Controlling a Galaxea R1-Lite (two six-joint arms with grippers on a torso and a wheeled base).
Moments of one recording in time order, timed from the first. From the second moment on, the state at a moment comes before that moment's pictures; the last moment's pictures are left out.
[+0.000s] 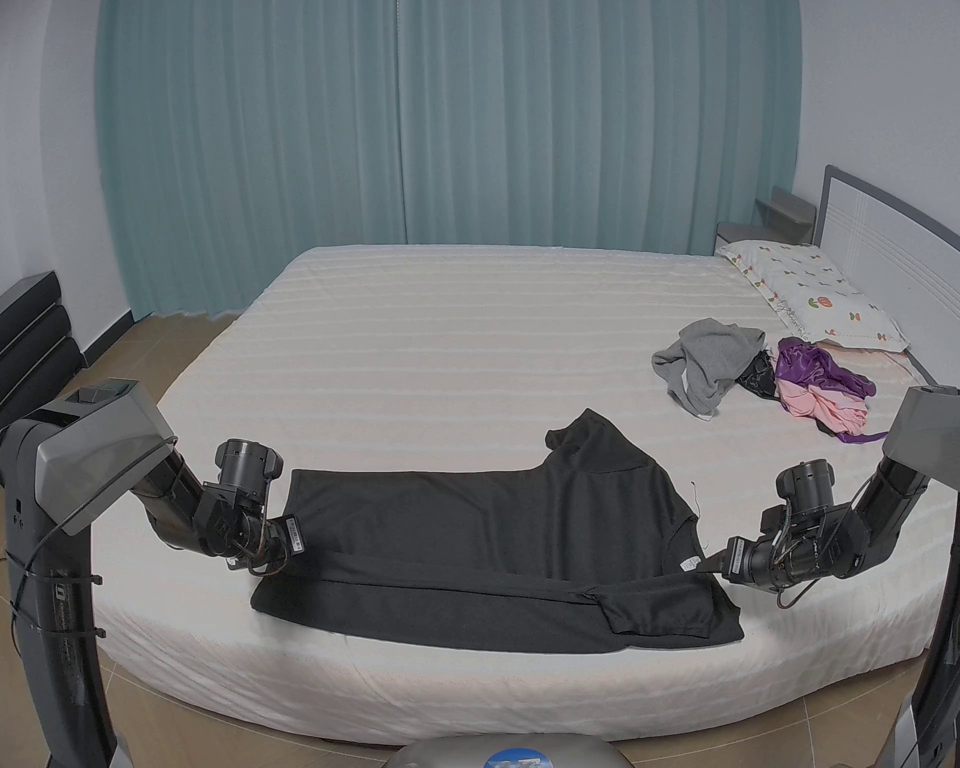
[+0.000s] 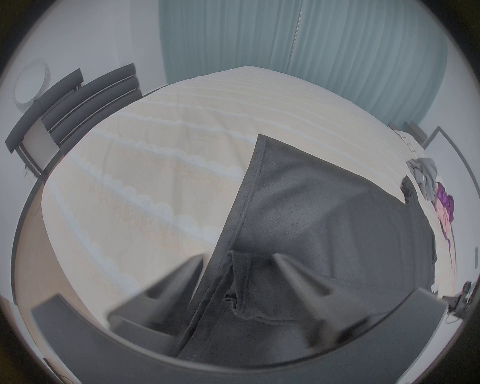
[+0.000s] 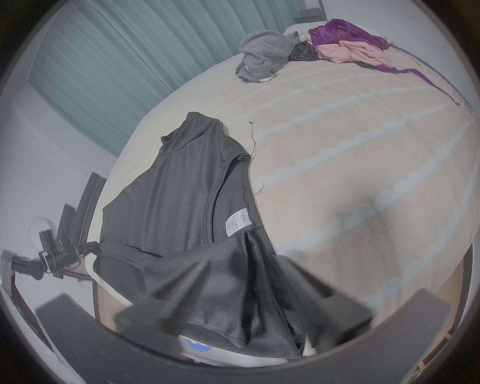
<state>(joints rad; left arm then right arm) -0.11 2.33 -1.03 -0.35 0.16 -0.43 0.06 2.21 -0.68 -0.59 0.22 0.39</state>
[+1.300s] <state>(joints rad) -0.06 2.12 -0.83 -0.36 -0.11 -0.70 0.13 2.08 -0.46 -0.87 0.20 0.72</state>
